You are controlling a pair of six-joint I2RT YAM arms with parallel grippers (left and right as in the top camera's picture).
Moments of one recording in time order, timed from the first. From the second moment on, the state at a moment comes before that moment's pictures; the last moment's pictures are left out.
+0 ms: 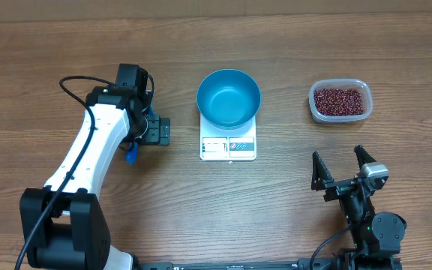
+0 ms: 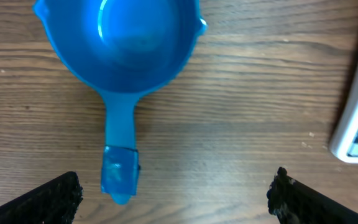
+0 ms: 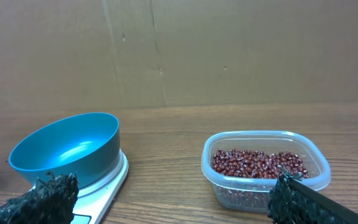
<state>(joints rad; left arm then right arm) -0.12 1.69 1.27 -1.01 -0.04 -0.13 -0.06 0.01 0.02 -0.01 -0.24 0.11</state>
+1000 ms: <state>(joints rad) 0.02 1.69 1.17 -0.84 0.00 -0.07 -0.06 0.01 0.02 -0.01 -0.24 0.11</state>
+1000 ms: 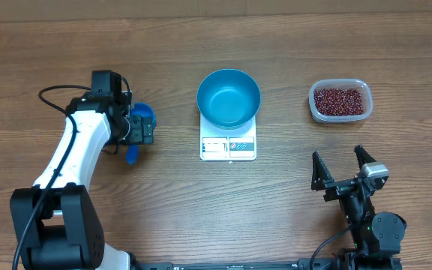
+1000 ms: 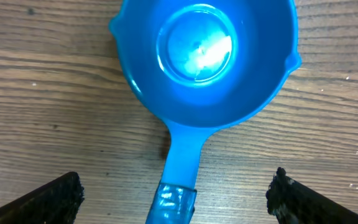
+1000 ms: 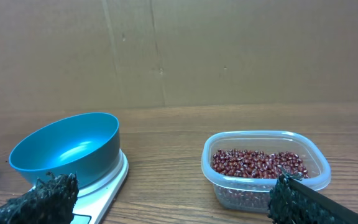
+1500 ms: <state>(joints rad) 0.02 1.73 1.09 -0.75 0.04 -0.06 -0.06 0.01 0.02 -0.01 -0.24 0.11</state>
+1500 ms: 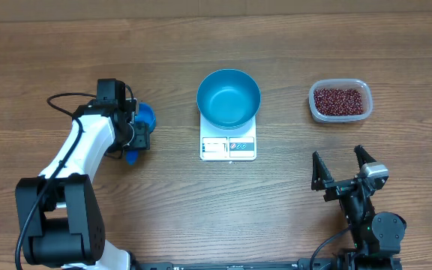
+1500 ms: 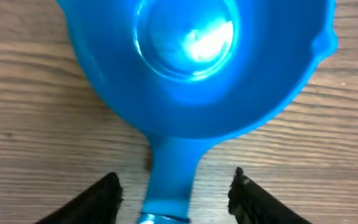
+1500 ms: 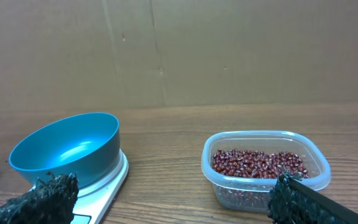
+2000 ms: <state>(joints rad) 0.02 1.73 1.09 -0.76 0.28 -0.09 -0.06 0.01 0.02 -0.02 -0.24 0.11</state>
